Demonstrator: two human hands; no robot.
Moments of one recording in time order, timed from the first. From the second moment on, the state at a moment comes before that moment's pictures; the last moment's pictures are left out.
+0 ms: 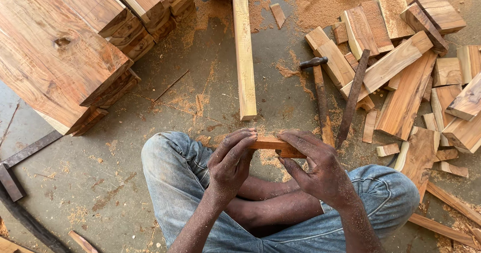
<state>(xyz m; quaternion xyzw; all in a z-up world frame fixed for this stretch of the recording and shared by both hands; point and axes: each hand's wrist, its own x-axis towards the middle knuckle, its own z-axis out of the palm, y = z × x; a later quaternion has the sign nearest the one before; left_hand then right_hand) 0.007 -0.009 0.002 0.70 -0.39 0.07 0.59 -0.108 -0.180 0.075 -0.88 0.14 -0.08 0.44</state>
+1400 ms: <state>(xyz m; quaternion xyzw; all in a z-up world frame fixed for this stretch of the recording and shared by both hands) -0.049 -0.058 -0.058 0.77 -0.12 -0.37 0.50 0.106 -0.307 -0.065 -0.90 0.08 -0.30 0.29</state>
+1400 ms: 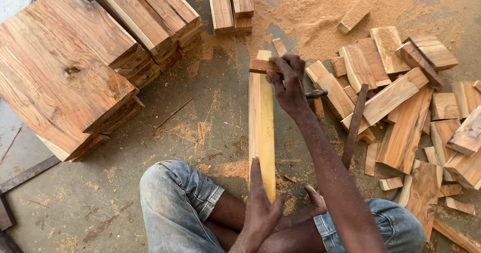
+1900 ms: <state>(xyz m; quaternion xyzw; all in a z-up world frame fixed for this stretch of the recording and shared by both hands) -0.065 -0.078 -0.048 0.72 -0.09 -0.38 0.57 0.095 -0.323 -0.078 -0.93 0.05 -0.28 0.23</state>
